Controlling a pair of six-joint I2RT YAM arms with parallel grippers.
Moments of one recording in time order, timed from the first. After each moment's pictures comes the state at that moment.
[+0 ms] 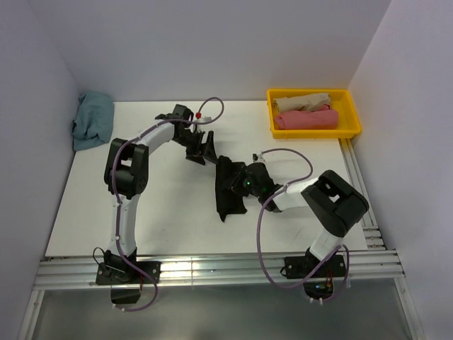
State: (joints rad) left arm -0.34 2.23 1.79 -0.75 0.71 -0.12; right arm 0.68 1.67 0.60 0.48 0.02 1.05
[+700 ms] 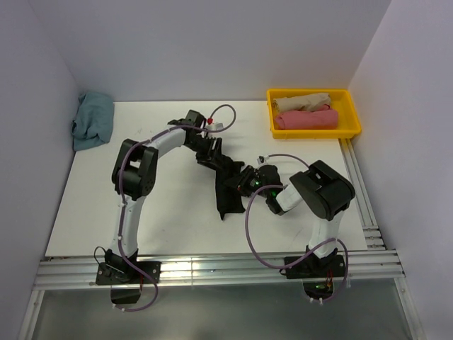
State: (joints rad) left arm -0.42 2.26 1.72 -0.63 0.70 -0.15; right arm 0.53 1.86 0.49 0.96 -0.30 1.21
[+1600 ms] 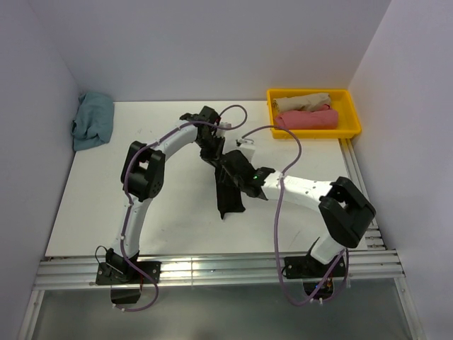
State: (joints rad) left arm -0.52 2.30 1.94 -0.88 0.39 -0.16; right arm 0.81 1.57 0.94 -0.14 0.39 0.82
